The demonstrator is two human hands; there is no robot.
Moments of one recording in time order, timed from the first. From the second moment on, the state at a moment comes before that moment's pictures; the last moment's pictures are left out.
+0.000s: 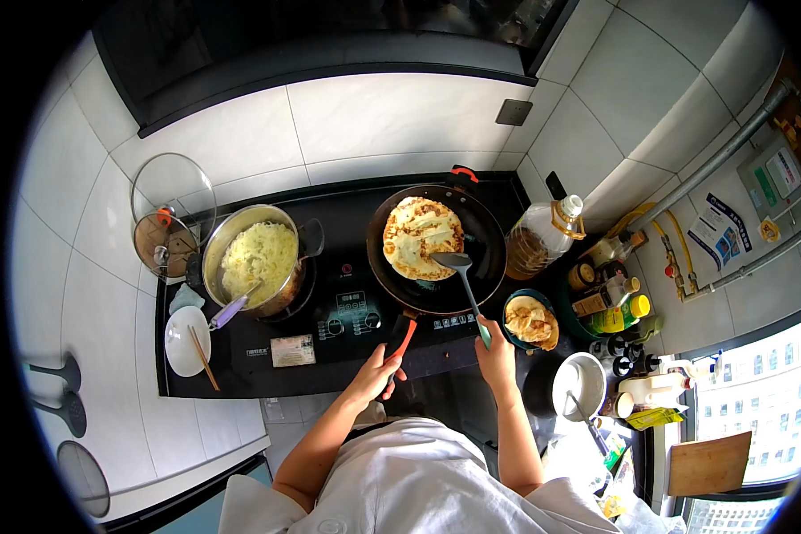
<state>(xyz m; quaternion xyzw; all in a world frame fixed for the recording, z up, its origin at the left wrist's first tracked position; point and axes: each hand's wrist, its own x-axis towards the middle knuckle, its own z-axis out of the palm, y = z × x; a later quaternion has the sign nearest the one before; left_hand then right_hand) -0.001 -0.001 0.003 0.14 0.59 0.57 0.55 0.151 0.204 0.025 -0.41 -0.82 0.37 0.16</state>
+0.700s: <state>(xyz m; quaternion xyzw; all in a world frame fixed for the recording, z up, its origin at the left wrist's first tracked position) 0.000 -0.001 0.003 0.14 0.59 0.57 0.56 0.151 0.203 0.024 -0.41 -0.82 0.37 0.17</state>
